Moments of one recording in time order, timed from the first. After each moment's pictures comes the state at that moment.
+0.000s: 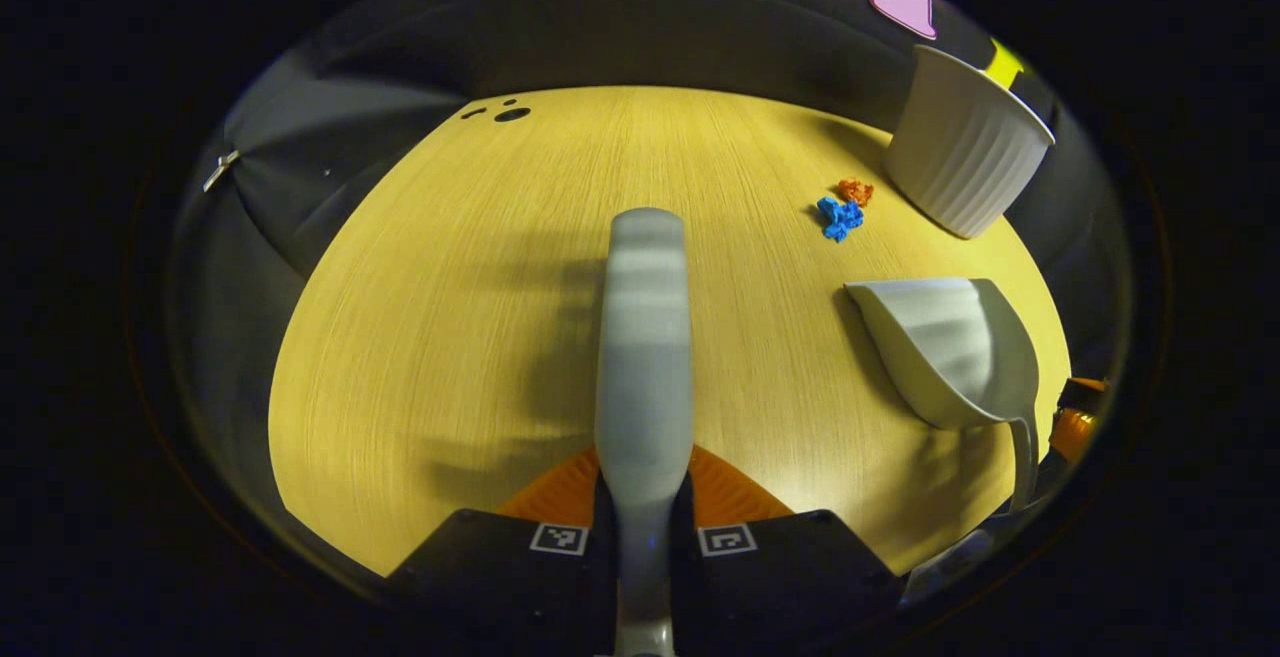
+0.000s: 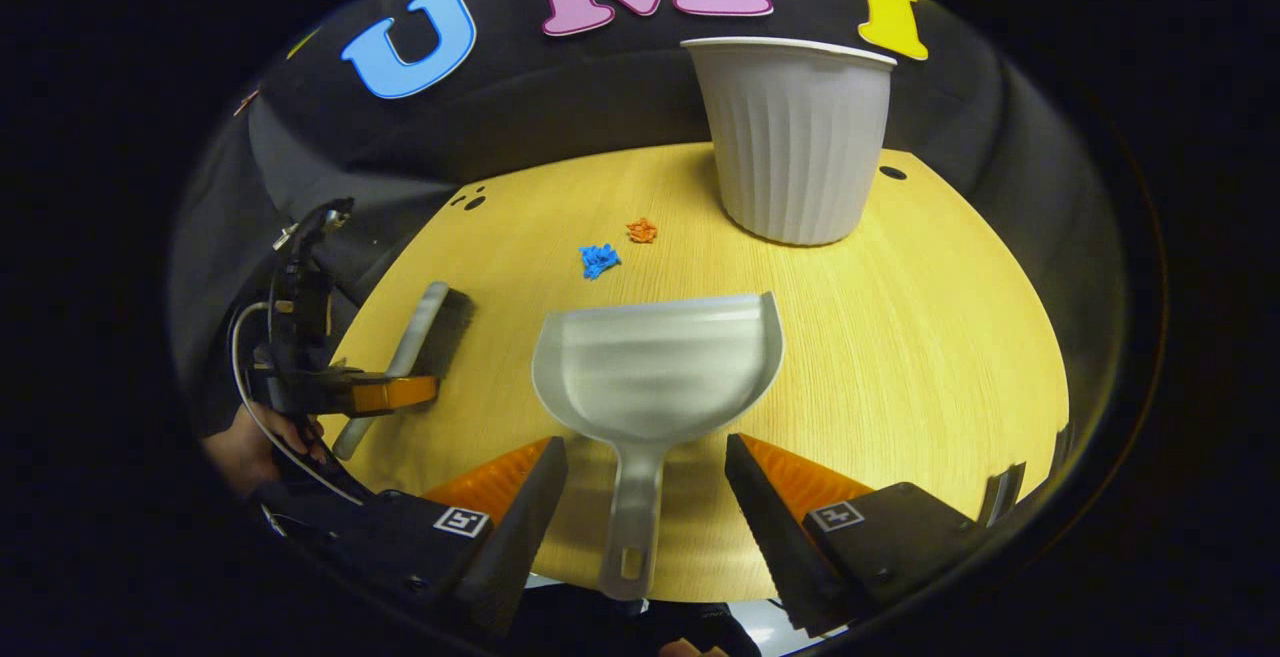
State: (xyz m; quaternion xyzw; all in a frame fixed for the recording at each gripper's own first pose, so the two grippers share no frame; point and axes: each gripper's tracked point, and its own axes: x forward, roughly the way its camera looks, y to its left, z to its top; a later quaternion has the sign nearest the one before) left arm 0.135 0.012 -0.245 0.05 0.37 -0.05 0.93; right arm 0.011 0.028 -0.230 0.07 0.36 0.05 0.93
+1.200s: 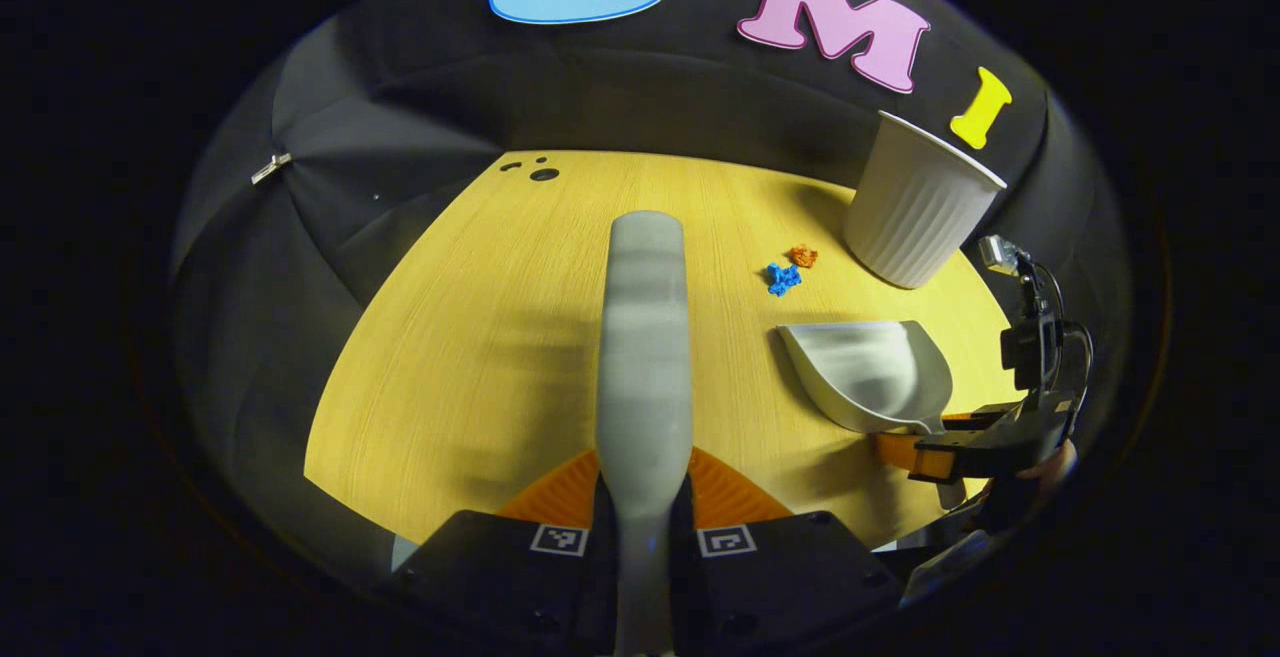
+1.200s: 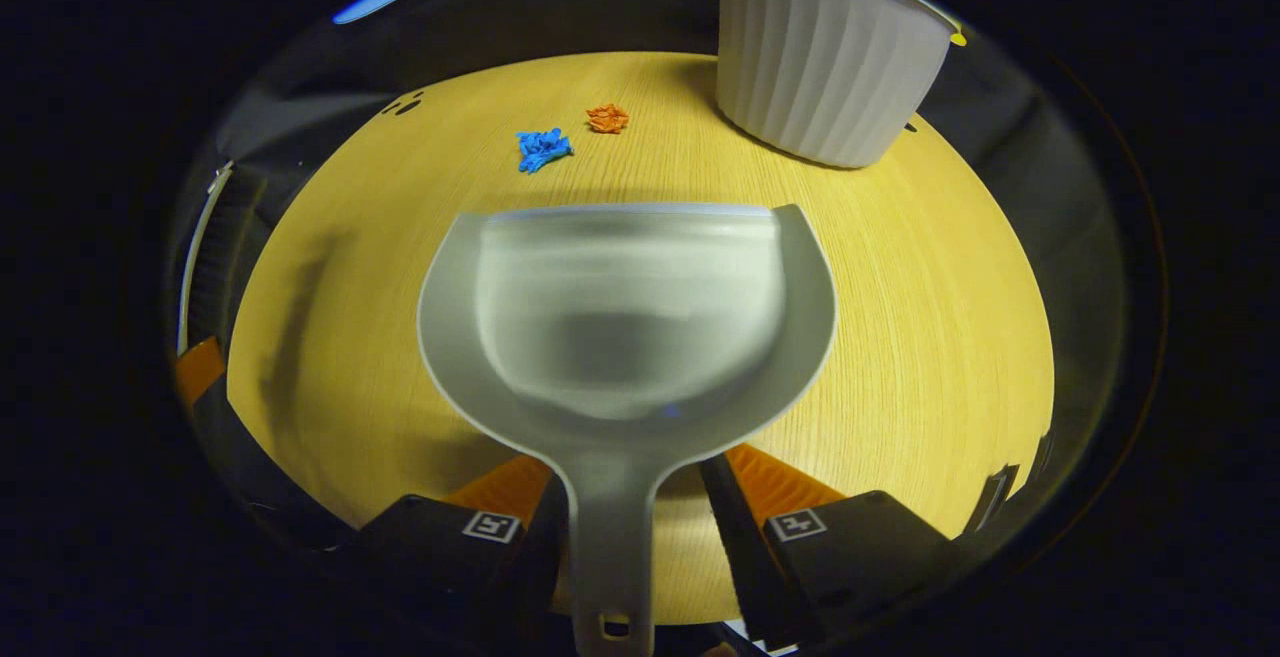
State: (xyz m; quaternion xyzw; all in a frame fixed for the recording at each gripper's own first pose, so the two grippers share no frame) left arm 0.061 -0.002 -0.172 0.01 0.31 -0.04 0.95; right arm 0.035 0.023 -0.317 0.00 0.47 -0.02 0.88
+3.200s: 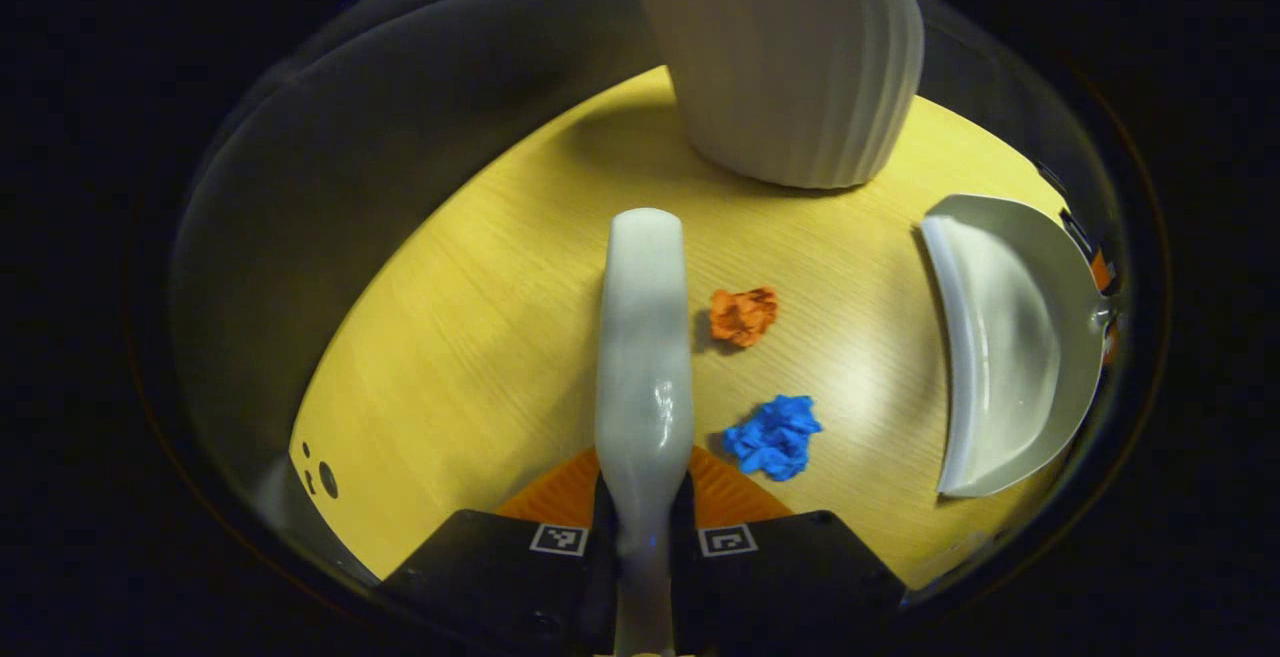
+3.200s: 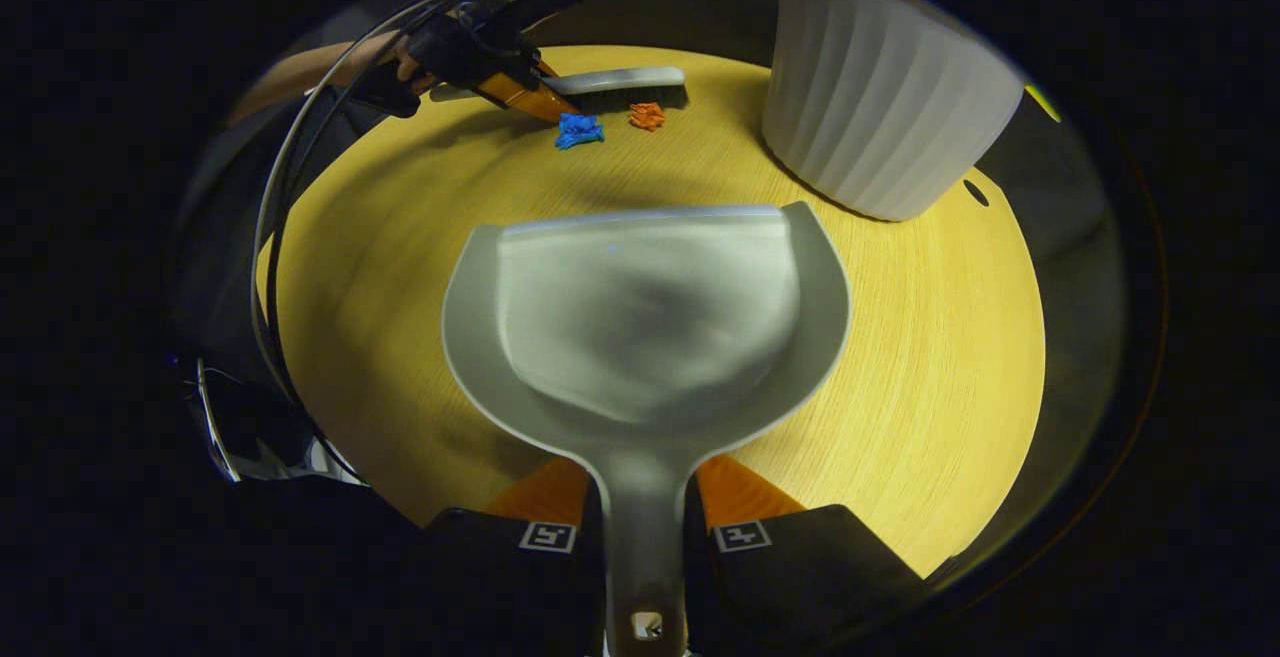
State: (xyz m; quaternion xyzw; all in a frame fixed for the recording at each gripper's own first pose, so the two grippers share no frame) left arm 0.336 -0.164 -0.212 0.40 0.34 -0.35 0.78; right arm 0.028 -0.052 -0.297 -0.11 0.47 0.14 0.86
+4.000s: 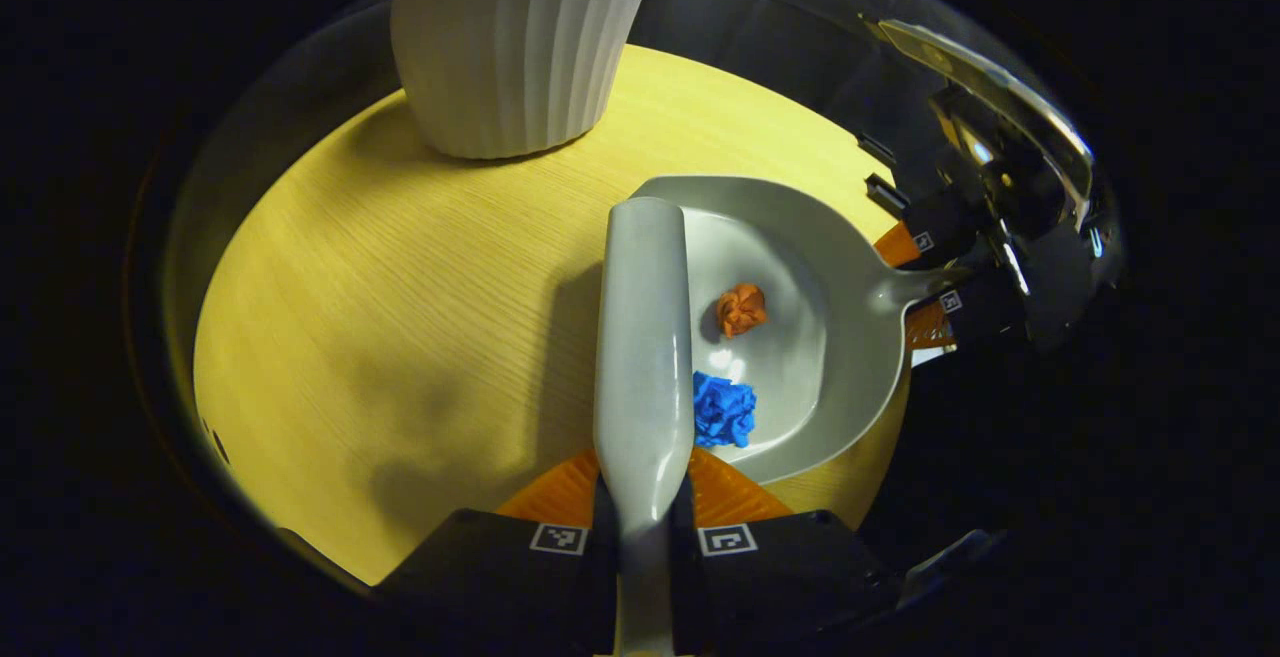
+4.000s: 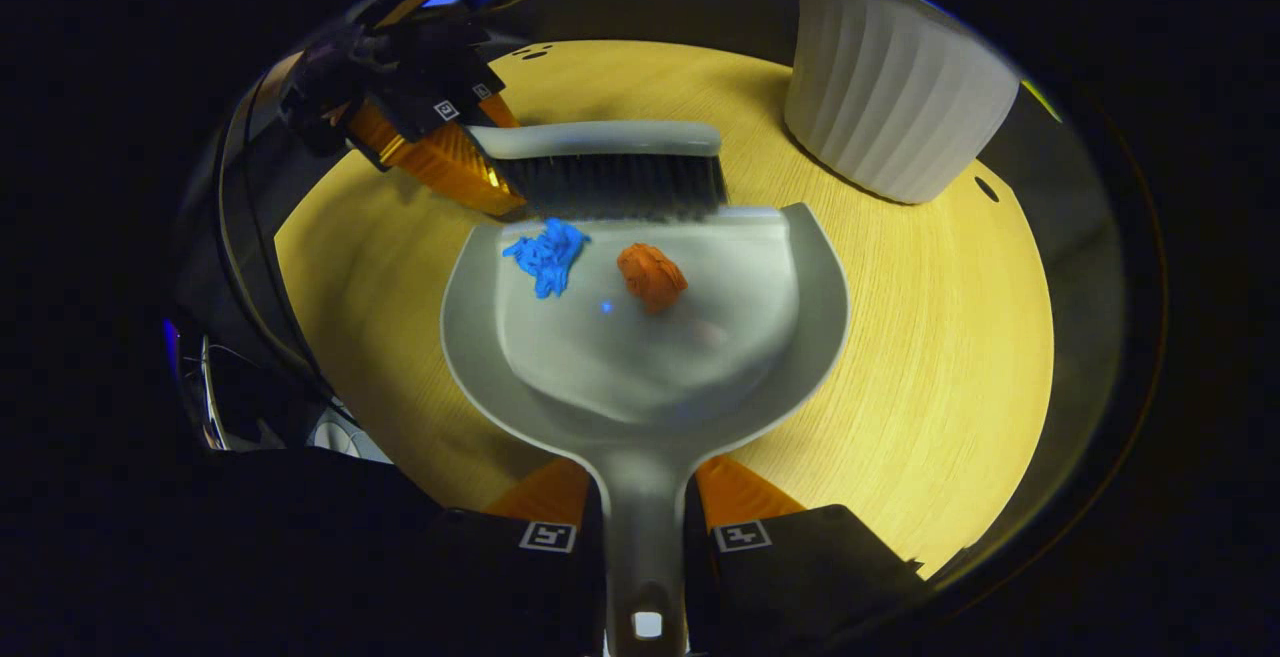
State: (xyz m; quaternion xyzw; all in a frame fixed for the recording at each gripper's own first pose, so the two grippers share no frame) left arm 0.138 -0.205 -0.234 0.32 0.42 -0.47 0.70; right arm 0.029 -0.054 -0.300 -0.13 0.47 0.16 0.86
